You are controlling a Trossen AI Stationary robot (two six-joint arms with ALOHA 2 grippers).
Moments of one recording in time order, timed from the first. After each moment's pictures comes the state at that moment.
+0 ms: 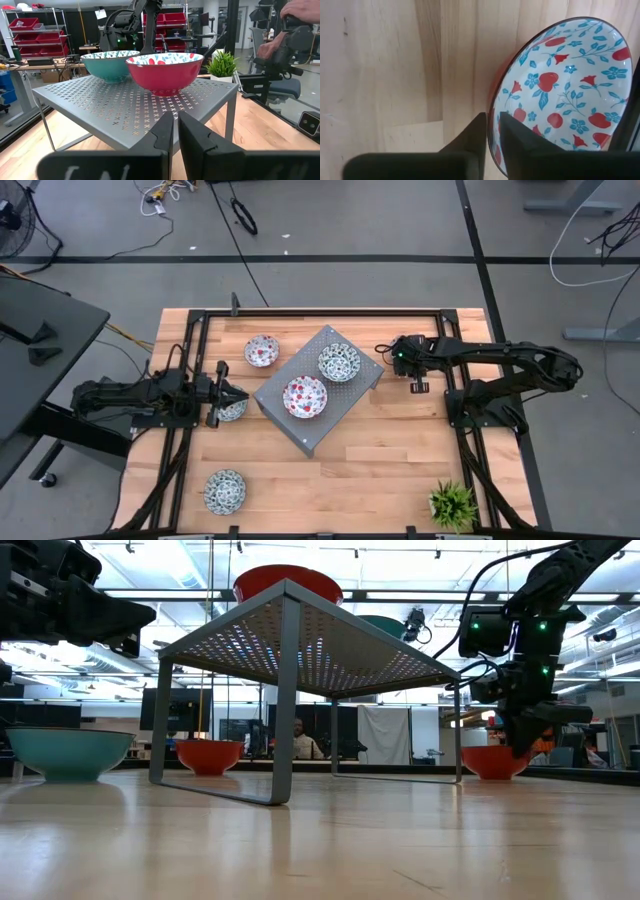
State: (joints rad) left arm 0.00 0.01 0.01 0.05 0.05 0.03; right arm -0.45 1.24 0.61 -0.73 0.27 -0.53
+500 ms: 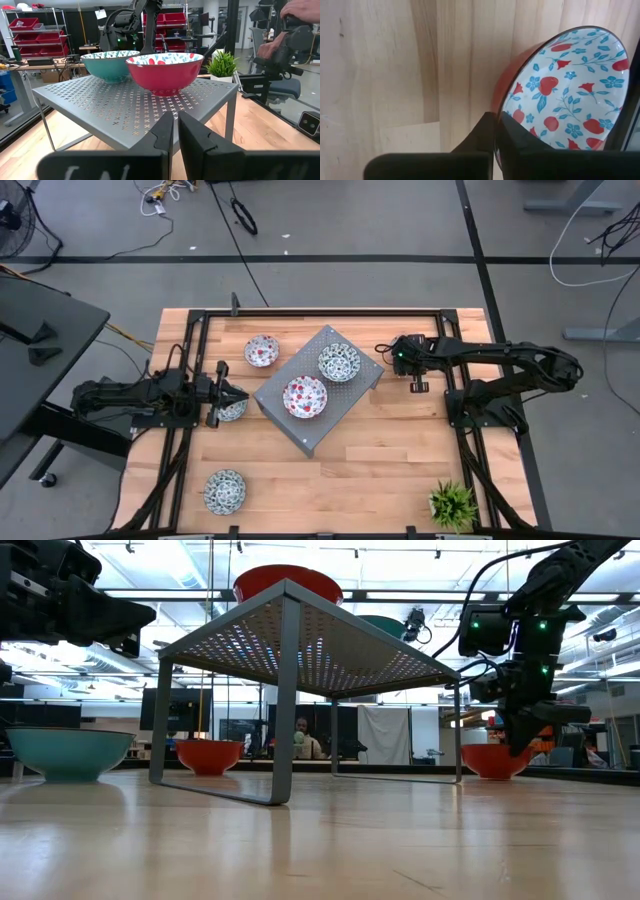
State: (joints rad) left arm 0.00 0.01 0.01 0.05 0.05 0.03; right arm -0.45 1.24 0.61 -0.72 0.27 -0.53
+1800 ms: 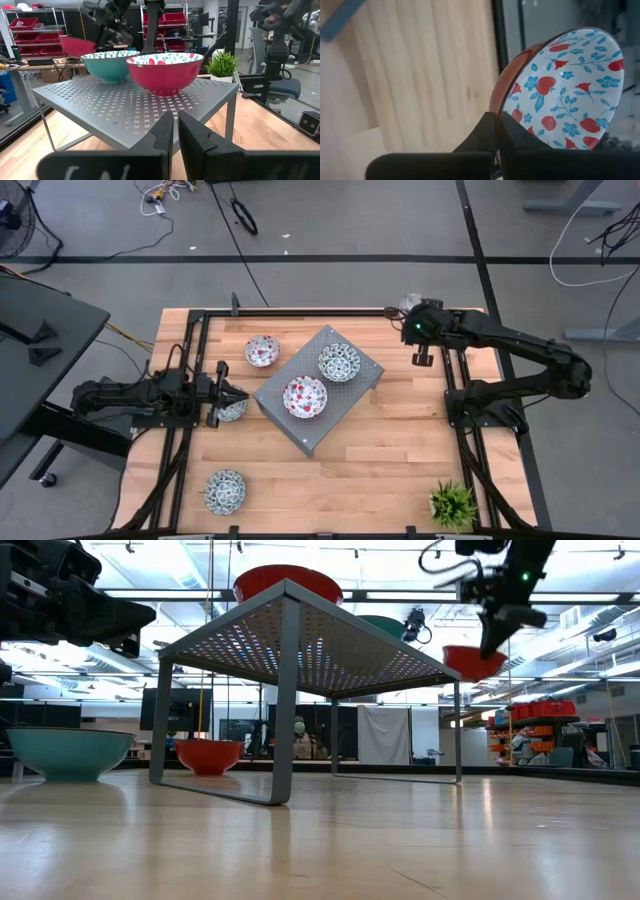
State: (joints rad) left arm 0.00 0.01 0.01 0.05 0.05 0.03; right arm -0.42 1.11 1.09 -1.08 0.46 -0.47
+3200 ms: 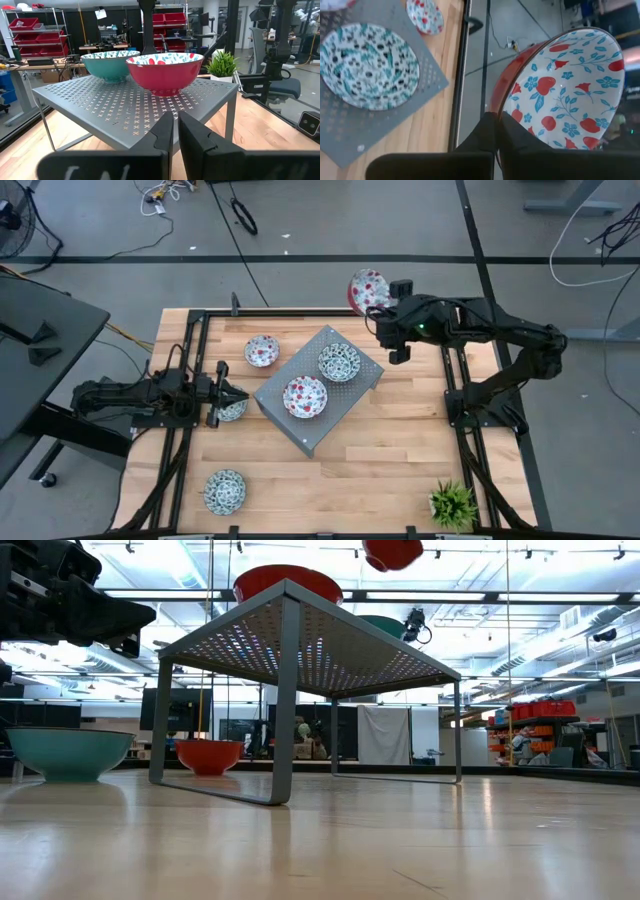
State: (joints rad) left arm 0.00 0.01 0.01 0.05 0.05 0.03; right arm -0.03 1.41 1.81 -1.11 0.54 -0.65
